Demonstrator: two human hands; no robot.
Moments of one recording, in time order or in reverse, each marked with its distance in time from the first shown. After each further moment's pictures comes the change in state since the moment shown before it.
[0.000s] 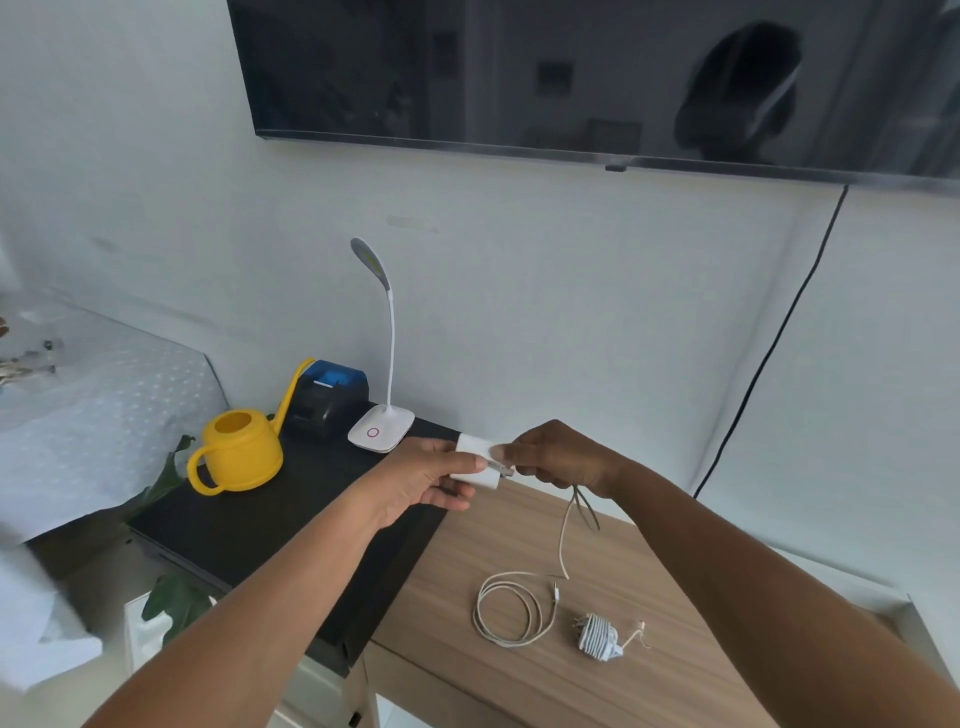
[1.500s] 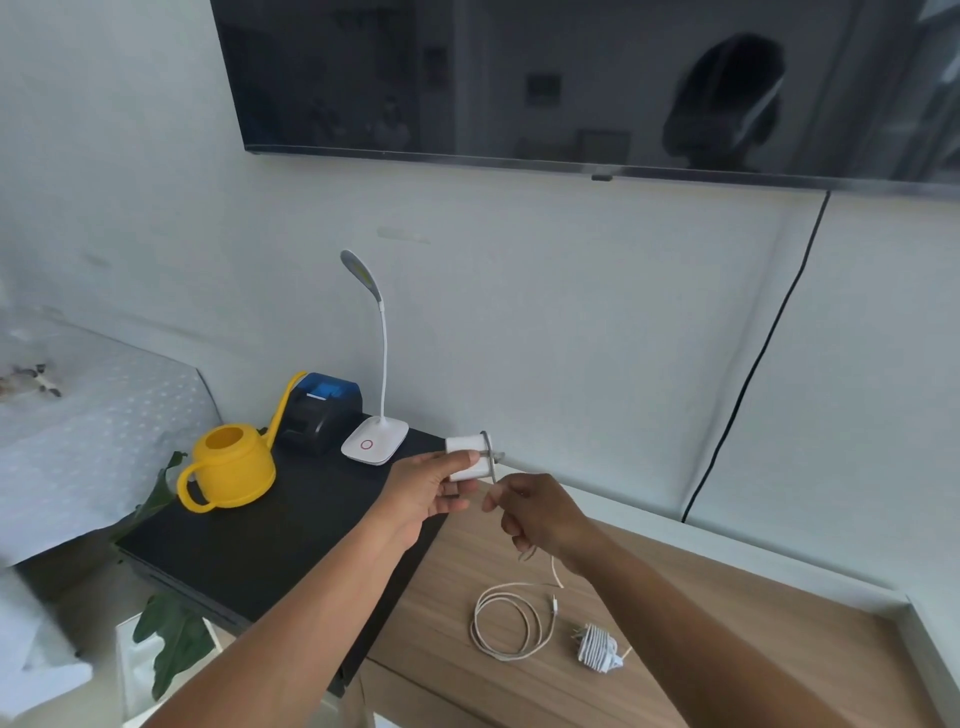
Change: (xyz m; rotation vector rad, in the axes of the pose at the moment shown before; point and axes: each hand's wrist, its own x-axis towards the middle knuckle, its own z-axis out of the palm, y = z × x) left_hand 0.016 -0.013 0.021 -0.310 0.239 0.023; right_hand -0.013 0.028 0.054 0.186 0.202 0.041
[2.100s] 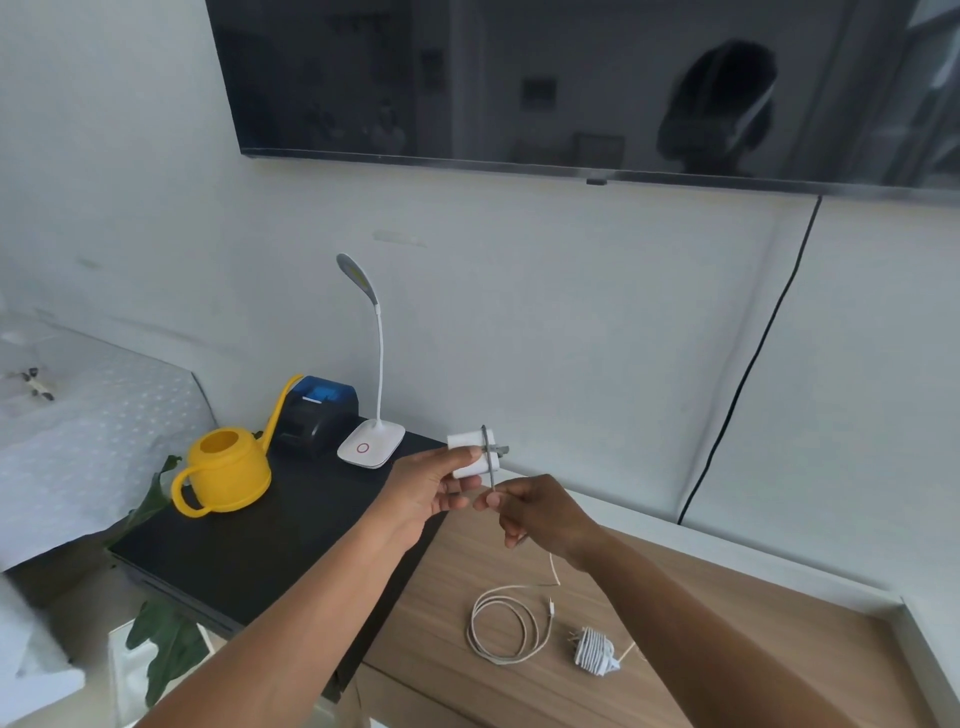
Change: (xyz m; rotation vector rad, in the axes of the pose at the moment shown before) left_hand -0.002 0.005 0.006 -0.020 -0.051 0.024; right_hand 0.006 0.011 -0.011 0.040 -0.083 -0.147
